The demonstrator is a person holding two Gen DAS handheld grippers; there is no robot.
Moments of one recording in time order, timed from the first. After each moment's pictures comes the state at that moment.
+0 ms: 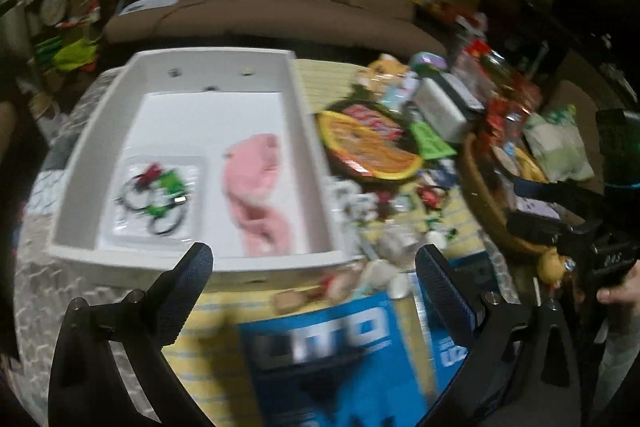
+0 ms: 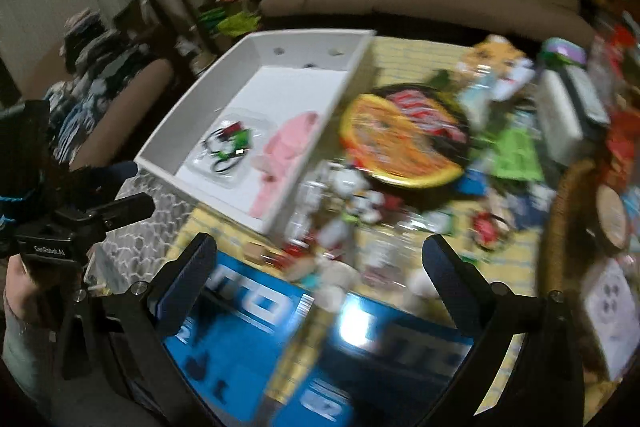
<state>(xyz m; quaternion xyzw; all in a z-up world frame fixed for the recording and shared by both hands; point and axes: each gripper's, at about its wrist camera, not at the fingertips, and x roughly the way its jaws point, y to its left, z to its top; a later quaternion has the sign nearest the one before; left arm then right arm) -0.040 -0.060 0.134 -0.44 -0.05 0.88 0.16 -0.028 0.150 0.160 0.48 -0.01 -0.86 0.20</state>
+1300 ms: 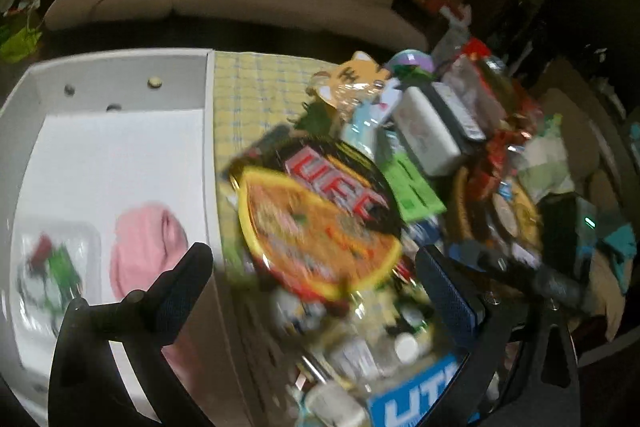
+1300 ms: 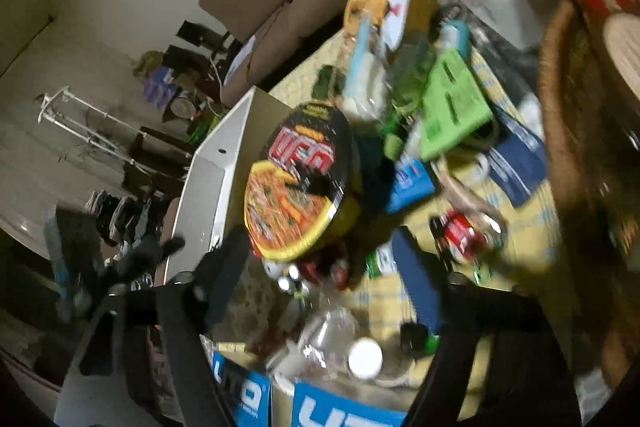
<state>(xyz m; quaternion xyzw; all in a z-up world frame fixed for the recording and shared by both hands) -0.214 0.023 0.101 -0.48 -0.09 0.85 0.20 -0.126 0.297 0.047 0.44 -0.33 -0.82 0.18</state>
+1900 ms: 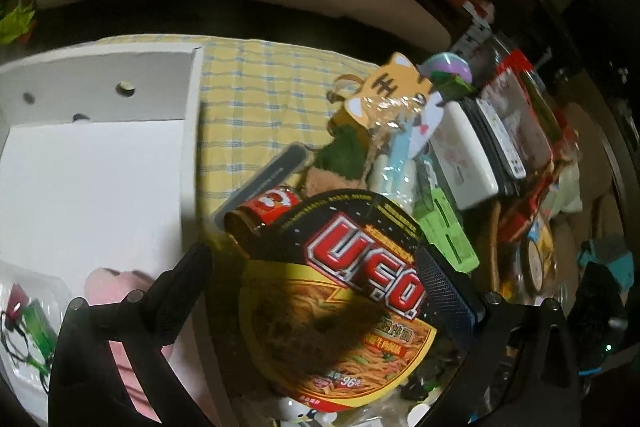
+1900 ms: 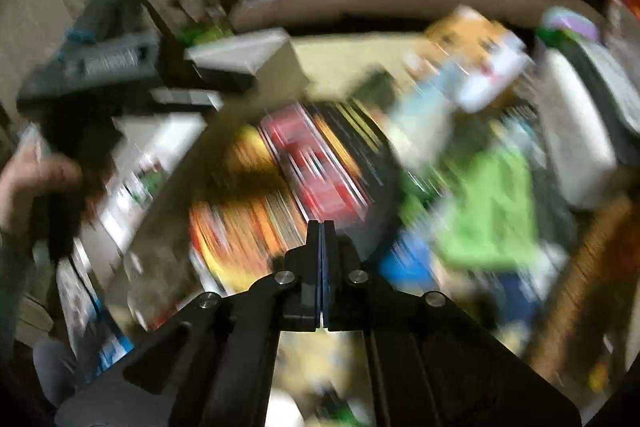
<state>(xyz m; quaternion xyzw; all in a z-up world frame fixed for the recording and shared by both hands) -0.294 0.041 0.062 -0.51 -0.10 0.83 0.20 -0.168 0.228 0.051 0.49 -0.03 -0.85 0.20</state>
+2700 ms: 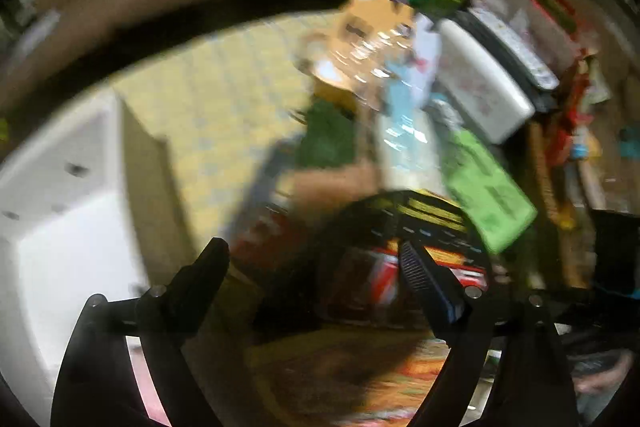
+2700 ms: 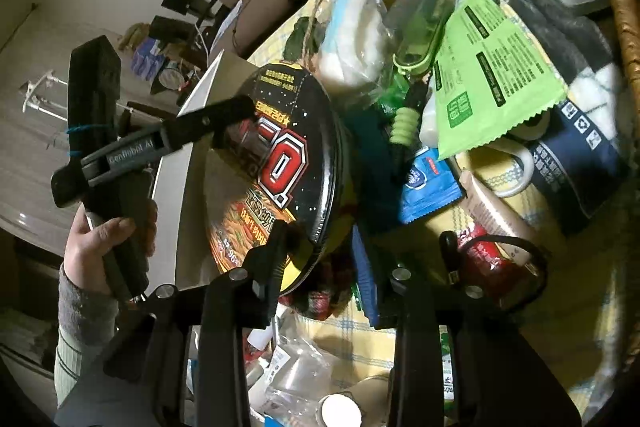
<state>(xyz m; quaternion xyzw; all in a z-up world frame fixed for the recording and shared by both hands) -0.328 0.098 0.036 -0.55 0.06 0.79 0.25 -0.189 0.261 -0.009 0.50 -0.33 -0.77 0.20</state>
